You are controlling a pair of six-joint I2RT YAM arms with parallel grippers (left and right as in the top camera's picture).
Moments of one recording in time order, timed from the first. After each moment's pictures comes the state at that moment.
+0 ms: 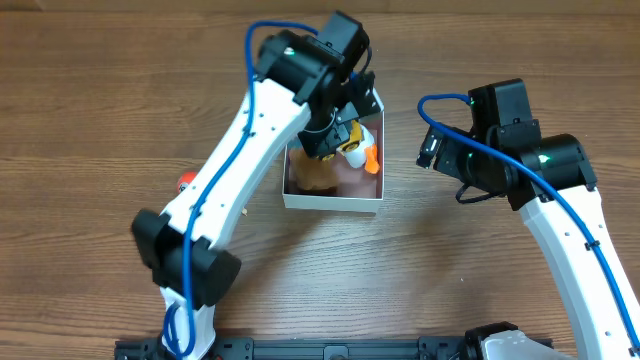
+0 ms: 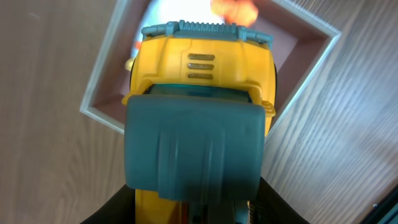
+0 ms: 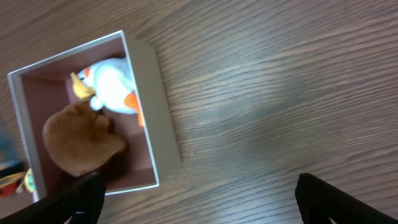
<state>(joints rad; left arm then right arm) -0.57 2.01 2.16 -1.54 0.00 0.54 0.24 1.35 1.36 -1.14 0.01 0.57</state>
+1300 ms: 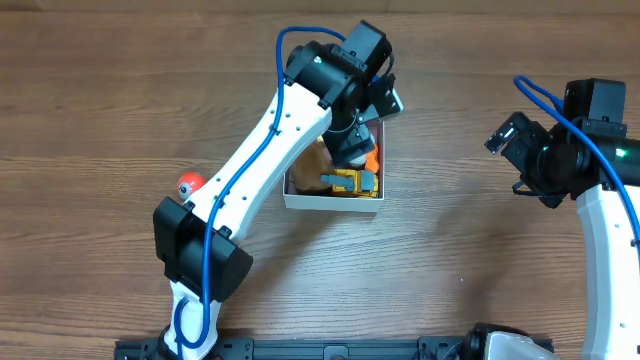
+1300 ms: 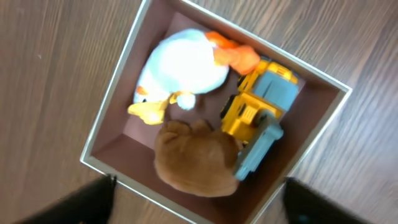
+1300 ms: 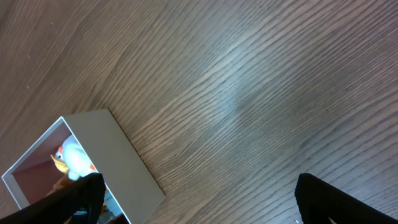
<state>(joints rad) -0.62 2.06 2.14 -1.39 0.00 0.49 -0.14 1.35 1.36 -1.17 -0.09 0.60</state>
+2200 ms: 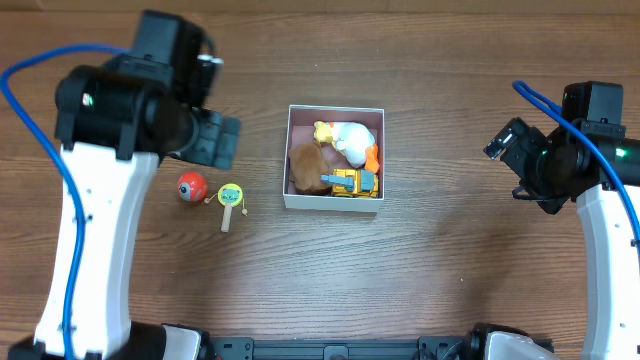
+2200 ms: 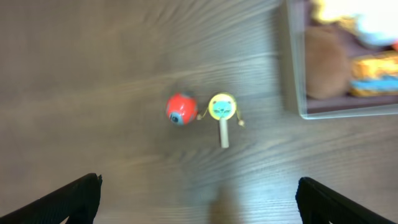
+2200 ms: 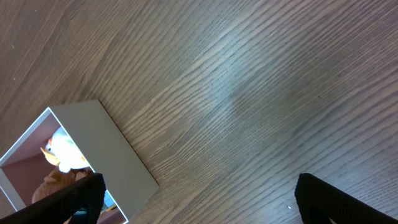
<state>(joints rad) -0.19 1.58 1.95 -1.63 -0.14 -0.03 -0.14 1.35 1.36 -1.22 -0.09 0.60</state>
